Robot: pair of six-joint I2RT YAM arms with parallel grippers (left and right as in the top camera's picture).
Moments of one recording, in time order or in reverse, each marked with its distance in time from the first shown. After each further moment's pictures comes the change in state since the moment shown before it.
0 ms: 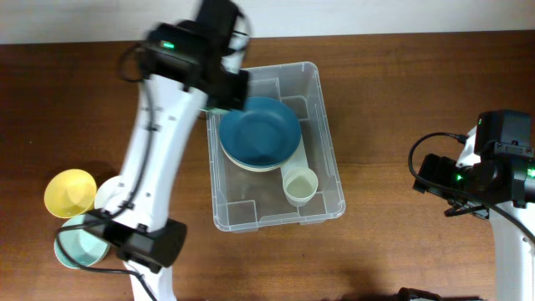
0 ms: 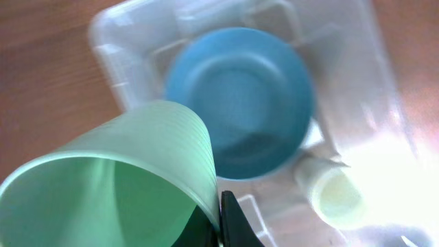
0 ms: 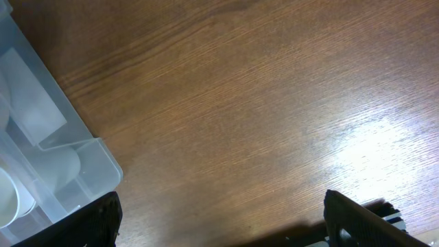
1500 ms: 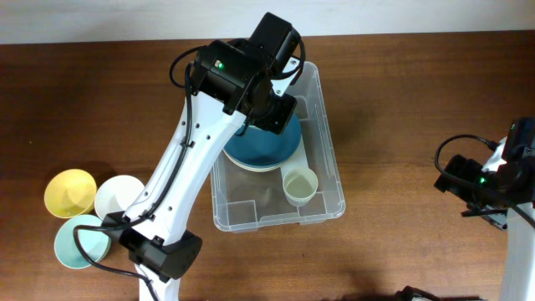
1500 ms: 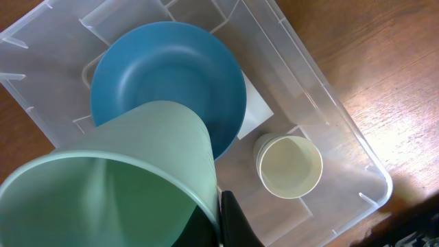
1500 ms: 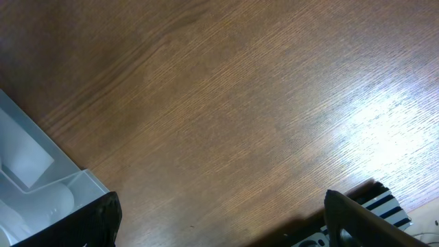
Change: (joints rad) left arm -0.179 0.002 0.000 -0.007 0.034 0.054; right arm -0.173 0.000 0.000 0.002 -0.001 0.026
